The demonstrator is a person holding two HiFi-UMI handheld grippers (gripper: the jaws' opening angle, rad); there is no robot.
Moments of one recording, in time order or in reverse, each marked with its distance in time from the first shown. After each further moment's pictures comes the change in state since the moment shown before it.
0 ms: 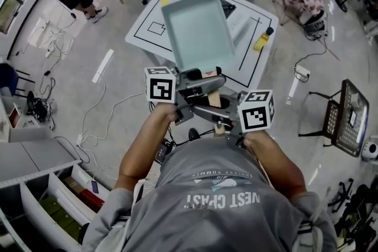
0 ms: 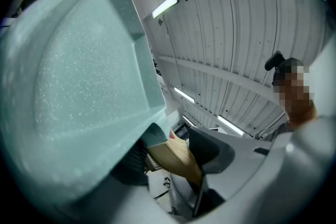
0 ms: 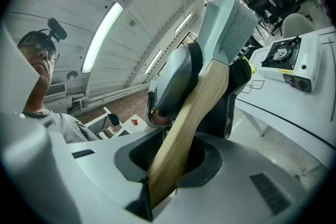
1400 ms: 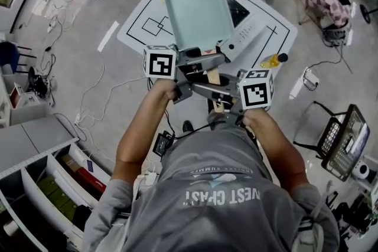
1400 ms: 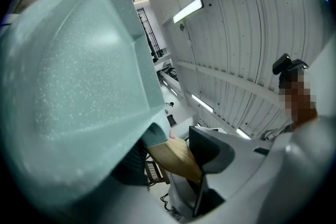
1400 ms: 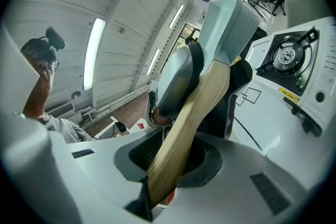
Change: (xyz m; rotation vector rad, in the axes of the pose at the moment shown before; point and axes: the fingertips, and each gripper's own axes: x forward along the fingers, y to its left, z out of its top) left arm 0.038 0.189 0.106 -0.113 -0.047 0.148; right arm -0.001 -0.162 0.128 0.110 0.069 0.131
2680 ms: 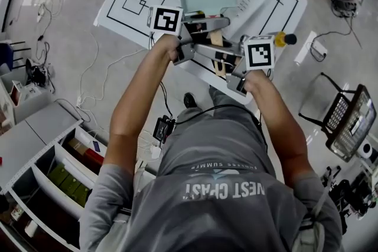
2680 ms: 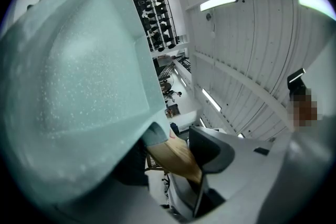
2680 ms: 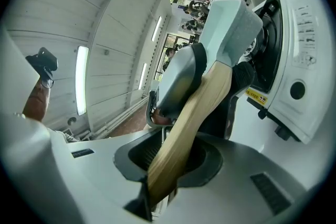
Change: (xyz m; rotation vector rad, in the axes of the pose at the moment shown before) left arm 0.061 0.139 -0.021 -0.239 0.146 0.032; right arm -0.032 -0.126 0.029 0.171 -0.117 0.025
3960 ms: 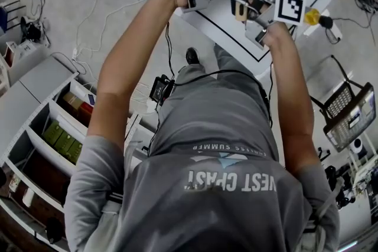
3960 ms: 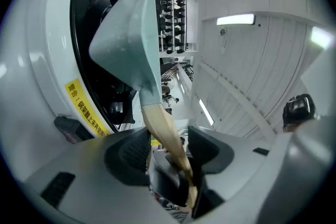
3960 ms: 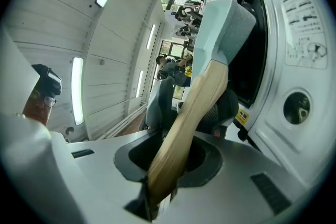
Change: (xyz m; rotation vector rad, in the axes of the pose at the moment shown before) left arm -0.006 0.056 0.006 -0.148 -0.024 -0.023; right arm 0.002 -0.071 0.026 0.052 -0.059 -0.016
